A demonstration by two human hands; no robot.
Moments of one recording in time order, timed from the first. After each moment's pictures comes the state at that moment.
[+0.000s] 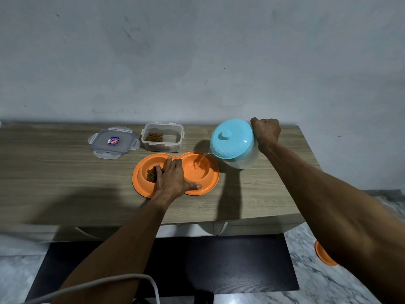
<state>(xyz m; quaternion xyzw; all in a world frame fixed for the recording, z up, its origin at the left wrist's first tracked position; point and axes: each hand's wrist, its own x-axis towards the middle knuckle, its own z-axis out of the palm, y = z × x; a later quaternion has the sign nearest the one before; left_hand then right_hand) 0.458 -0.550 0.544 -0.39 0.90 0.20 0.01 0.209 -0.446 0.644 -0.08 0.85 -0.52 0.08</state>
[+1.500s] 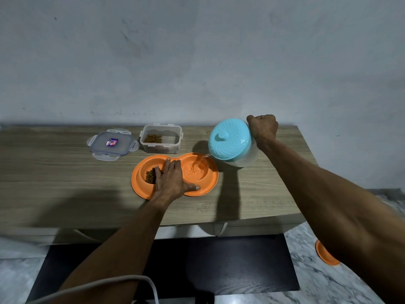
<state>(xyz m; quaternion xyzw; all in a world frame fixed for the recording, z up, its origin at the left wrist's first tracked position) 0.459 -0.552 0.544 -0.39 0.90 0.20 0.01 0.207 -0.451 0.650 -0.12 0.86 -0.49 0.06</state>
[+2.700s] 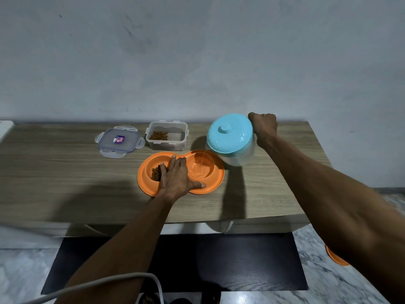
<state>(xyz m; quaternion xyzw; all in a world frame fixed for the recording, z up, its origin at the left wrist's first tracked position) 0.459 -0.550 0.544 -0.39 0.90 0.19 0.02 0.205 -0.466 0.636 -0.07 0.81 -0.56 0.18</state>
